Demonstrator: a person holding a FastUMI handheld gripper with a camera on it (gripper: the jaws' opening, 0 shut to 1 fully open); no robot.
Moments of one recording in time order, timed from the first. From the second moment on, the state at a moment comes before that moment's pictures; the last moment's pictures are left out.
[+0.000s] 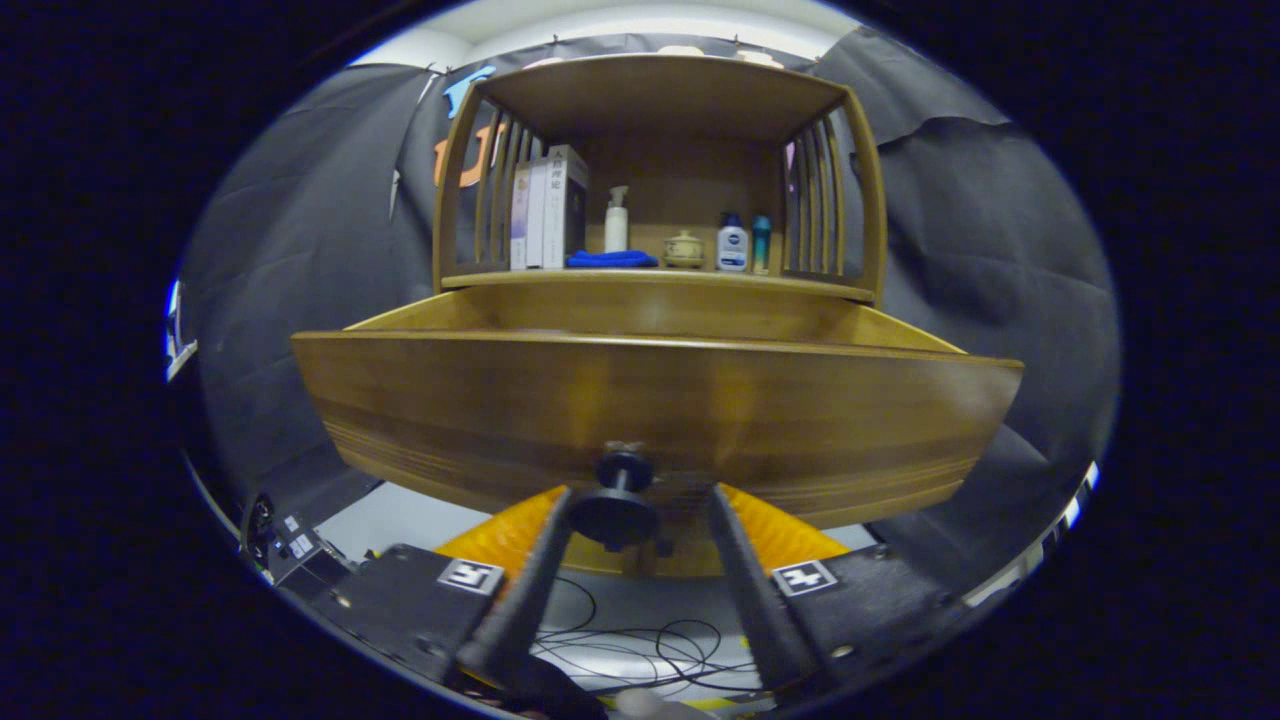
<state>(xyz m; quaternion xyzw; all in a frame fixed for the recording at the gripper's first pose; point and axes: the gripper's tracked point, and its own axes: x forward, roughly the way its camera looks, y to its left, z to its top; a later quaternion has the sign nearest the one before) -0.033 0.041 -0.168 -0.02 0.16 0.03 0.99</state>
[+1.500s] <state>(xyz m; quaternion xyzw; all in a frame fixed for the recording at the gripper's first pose) 0.112 0.077 0.032 0.02 0.22 0.07 0.97</state>
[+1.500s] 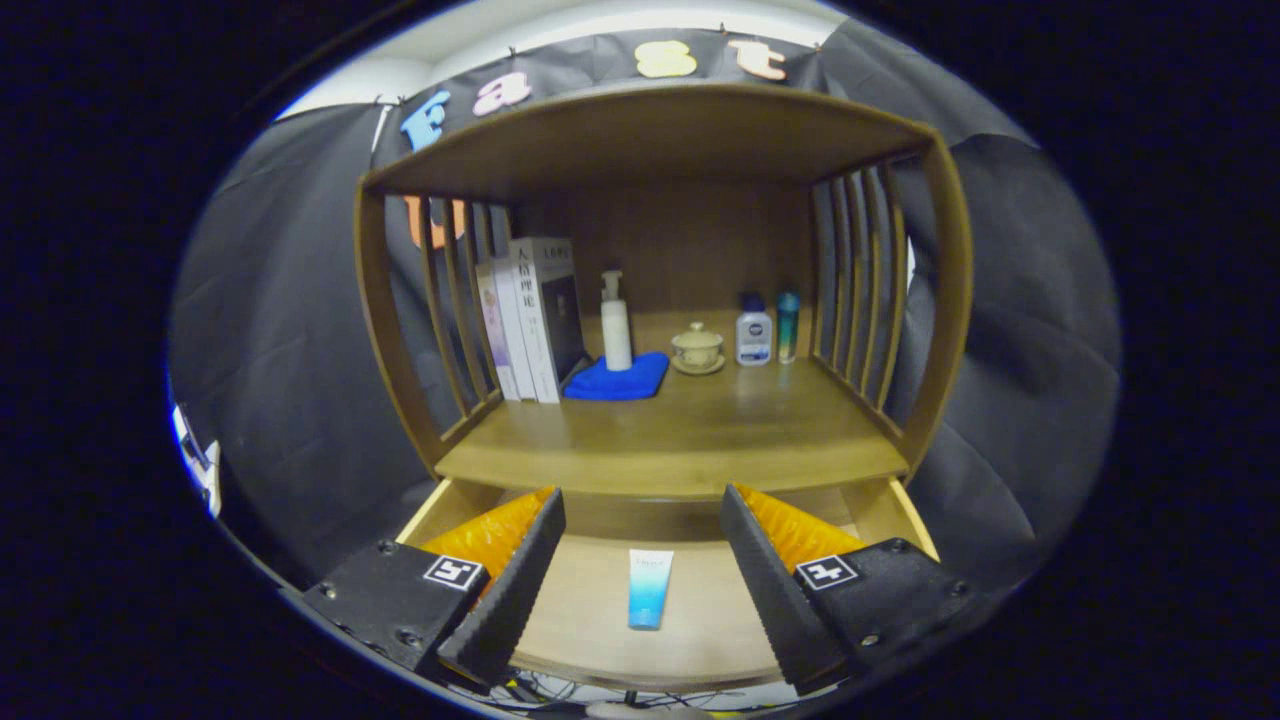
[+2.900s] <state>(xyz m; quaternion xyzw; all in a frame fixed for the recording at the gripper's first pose) 0.122 0.077 -0.166 -0.01 0.61 0.00 0.79</state>
